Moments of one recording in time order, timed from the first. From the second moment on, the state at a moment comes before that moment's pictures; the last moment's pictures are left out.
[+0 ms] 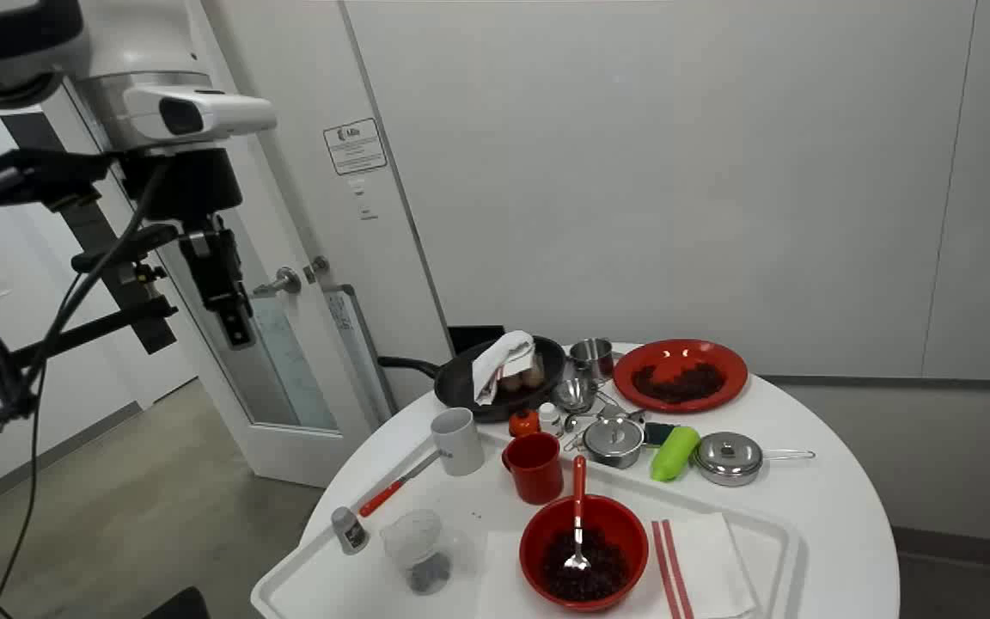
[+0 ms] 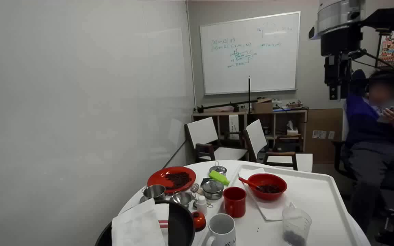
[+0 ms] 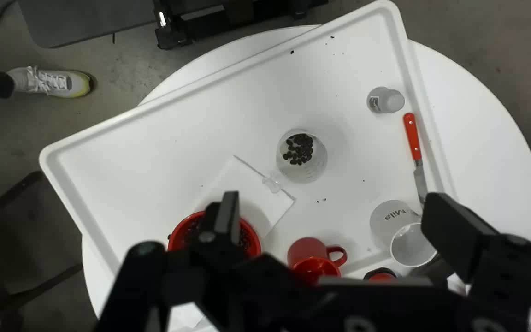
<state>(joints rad) -0.04 -0.54 0.02 -2.37 0.03 1.76 0.22</state>
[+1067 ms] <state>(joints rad) -0.12 -0.46 0.05 -2.42 0.03 1.96 0.53</state>
